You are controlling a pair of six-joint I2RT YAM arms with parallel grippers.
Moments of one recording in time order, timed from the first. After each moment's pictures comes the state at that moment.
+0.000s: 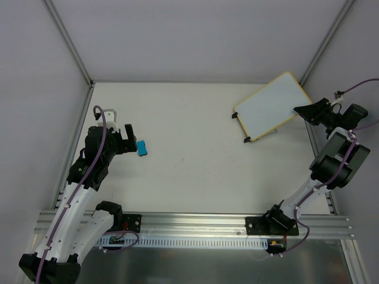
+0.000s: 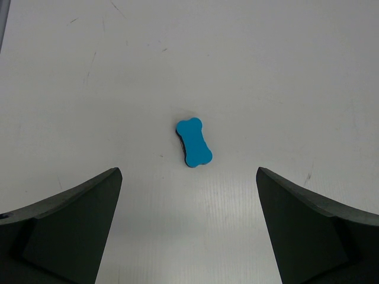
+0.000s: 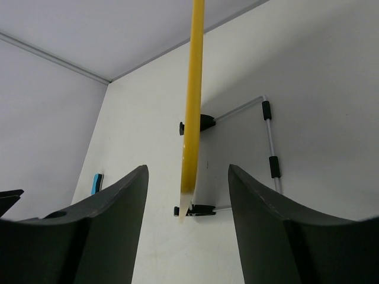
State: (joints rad) left arm -0.23 0.71 0.79 -0.53 -0.17 -0.20; right arm -0.64 1.90 1.24 0.22 -1.22 0.45
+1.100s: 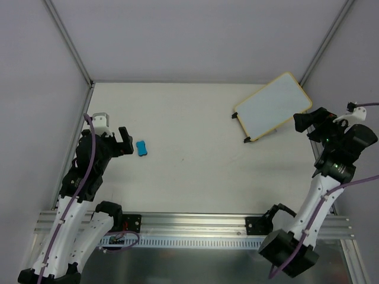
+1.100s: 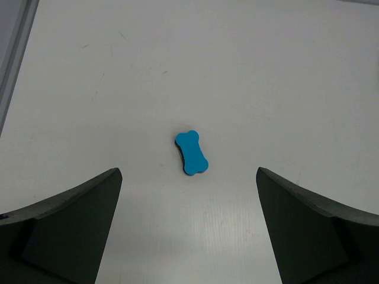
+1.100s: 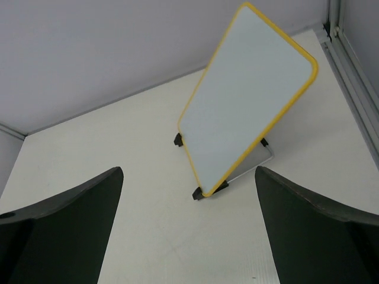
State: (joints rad) left arm -0.23 0.60 0.79 -0.55 -0.18 -0.20; right arm -0.64 0.88 0.94 -0.28 -0.70 0.33
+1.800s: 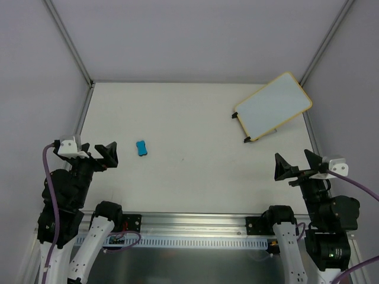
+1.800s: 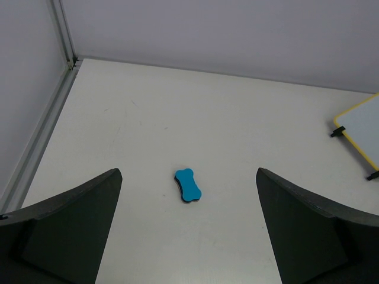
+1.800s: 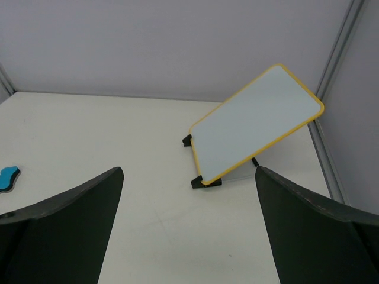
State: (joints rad) left arm -0.23 0.28 0.91 -0.67 -0.19 -0.17; right arm 0.02 0.15 0.93 -0.66 -0.15 0.05
